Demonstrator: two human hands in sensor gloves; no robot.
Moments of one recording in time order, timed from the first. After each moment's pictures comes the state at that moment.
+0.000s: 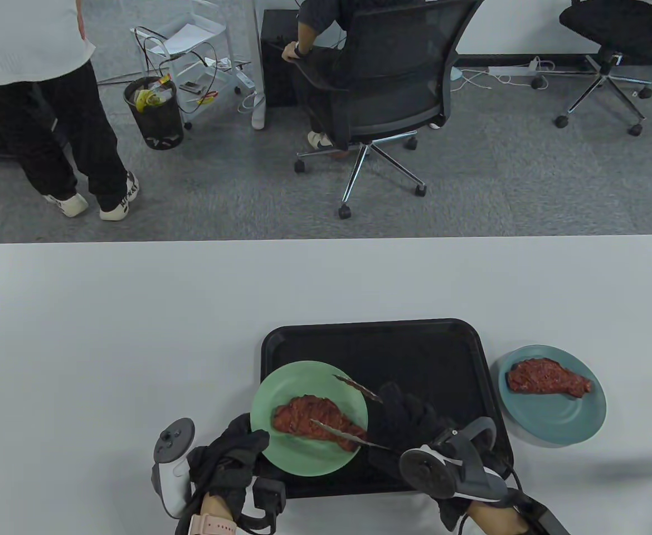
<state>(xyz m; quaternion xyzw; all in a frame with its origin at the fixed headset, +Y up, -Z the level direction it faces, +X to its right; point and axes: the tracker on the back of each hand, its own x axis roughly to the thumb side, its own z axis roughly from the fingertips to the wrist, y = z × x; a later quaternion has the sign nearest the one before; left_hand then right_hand) -0.217 -0.759 -0.223 -0.18 0.19 0.71 0.66 0.129 -0.670 -0.206 0.24 -0.14 0.96 0.05</state>
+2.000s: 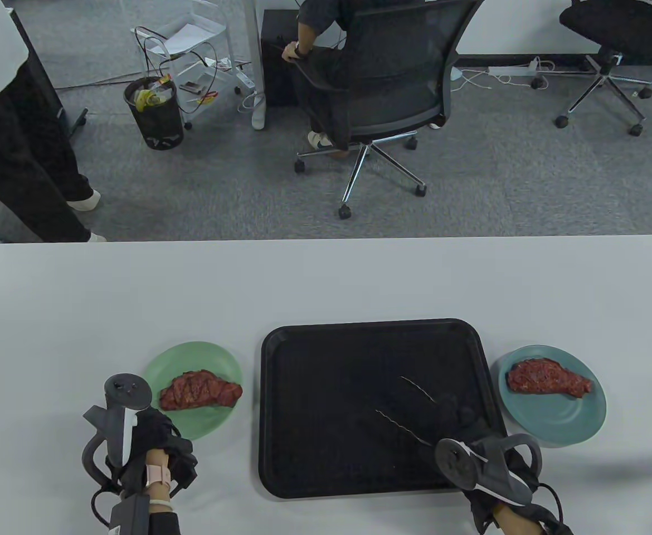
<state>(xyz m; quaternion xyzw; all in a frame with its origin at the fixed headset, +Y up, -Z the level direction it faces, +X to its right) -0.321 -0.725 -0.267 -0.05 0.36 0.16 0.92 0.181 -0.735 -0.218 0.12 -0.05 0.99 -0.04</state>
